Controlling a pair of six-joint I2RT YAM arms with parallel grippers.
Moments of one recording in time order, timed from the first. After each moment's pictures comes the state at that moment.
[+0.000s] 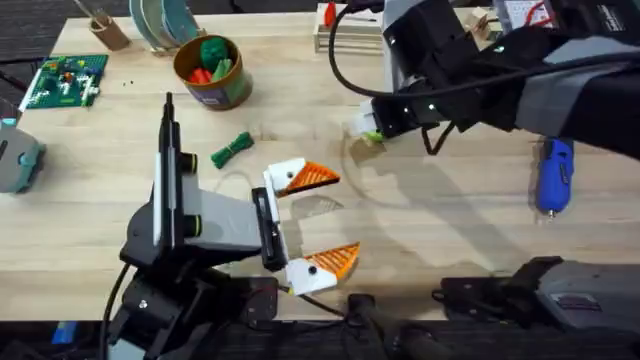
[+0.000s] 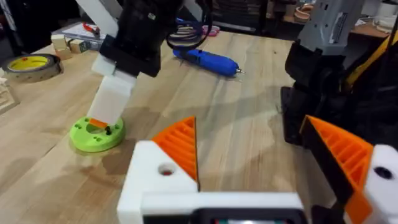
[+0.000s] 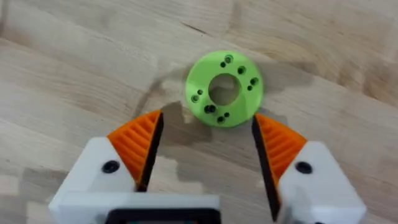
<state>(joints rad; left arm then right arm) -0.35 0.00 0.01 -0.09 0.97 0.00 0.59 1.50 1.03 -0.59 0.15 0.23</state>
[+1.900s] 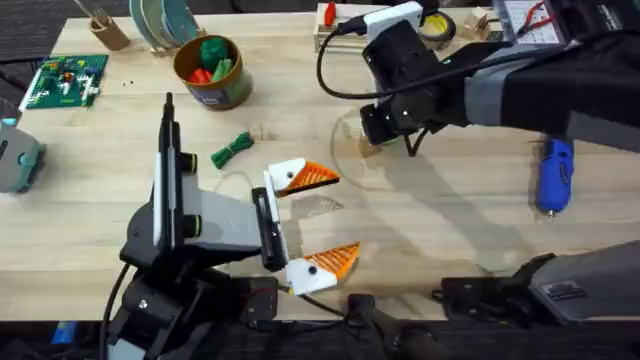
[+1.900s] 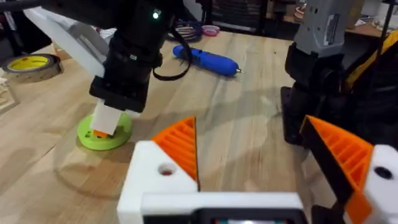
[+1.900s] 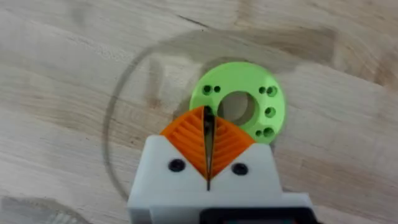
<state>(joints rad) -0.35 0.00 0.01 -0.09 0.97 0.00 0.59 1.67 1.04 -0.52 0.14 0.26</state>
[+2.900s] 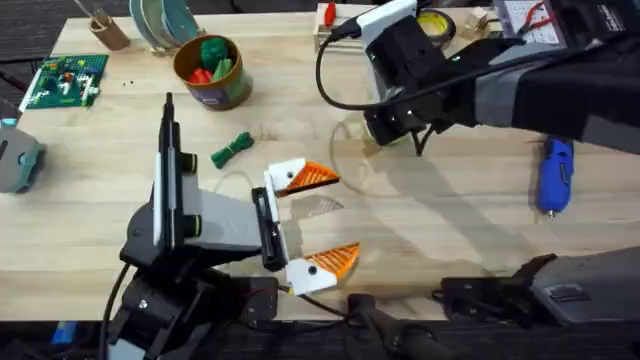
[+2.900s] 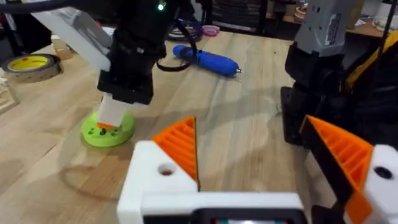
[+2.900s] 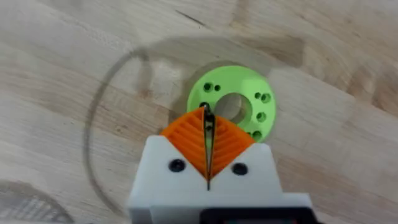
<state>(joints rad) -0.35 0.00 0.01 -0.09 0.97 0.00 0.59 1.63 1.04 -0.55 0.18 0.13</state>
